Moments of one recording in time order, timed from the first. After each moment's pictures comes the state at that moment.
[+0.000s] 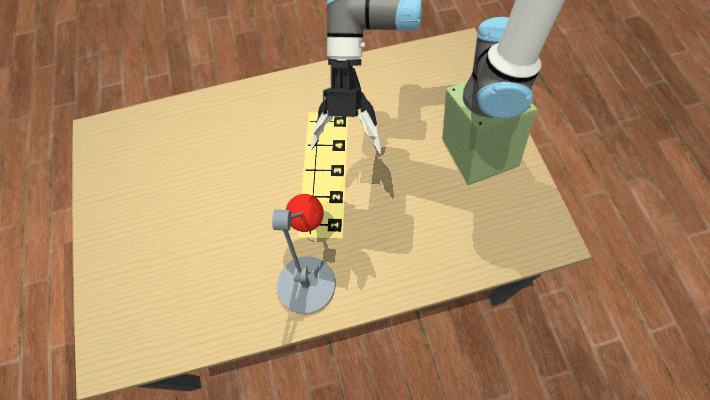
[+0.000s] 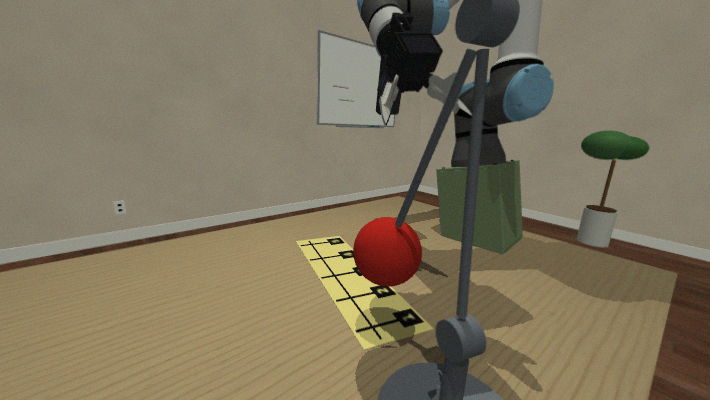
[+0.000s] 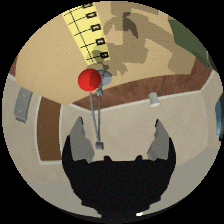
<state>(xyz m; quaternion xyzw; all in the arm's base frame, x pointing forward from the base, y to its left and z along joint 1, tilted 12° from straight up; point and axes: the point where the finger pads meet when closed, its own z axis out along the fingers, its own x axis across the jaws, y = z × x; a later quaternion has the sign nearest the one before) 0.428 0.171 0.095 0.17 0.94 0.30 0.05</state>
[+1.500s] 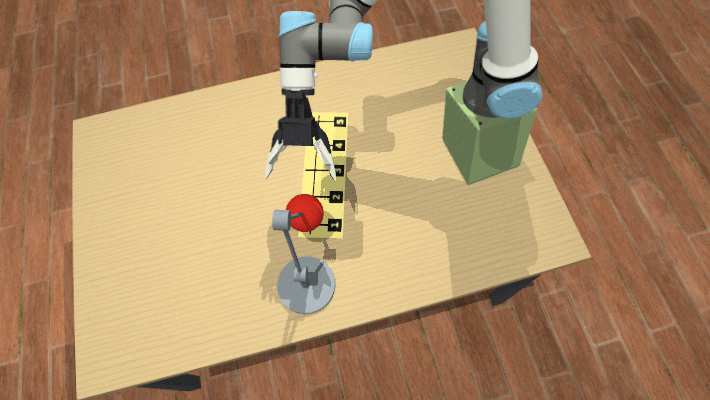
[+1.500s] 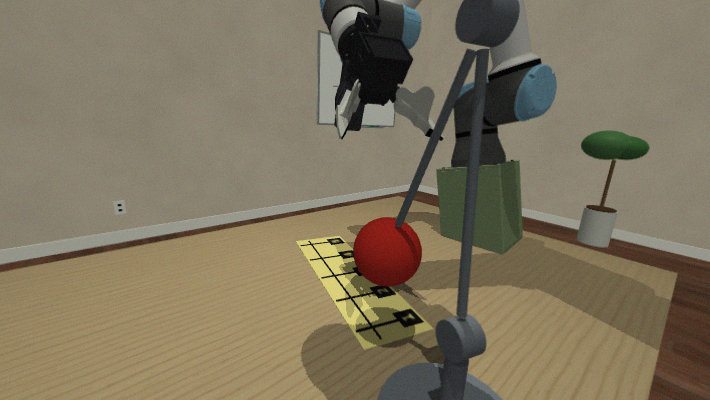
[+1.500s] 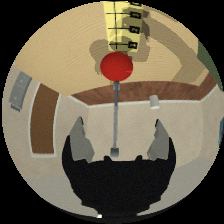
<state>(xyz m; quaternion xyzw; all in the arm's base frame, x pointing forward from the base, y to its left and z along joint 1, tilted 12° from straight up) 0.542 0.200 0.065 0.10 0.94 0.32 0.08</state>
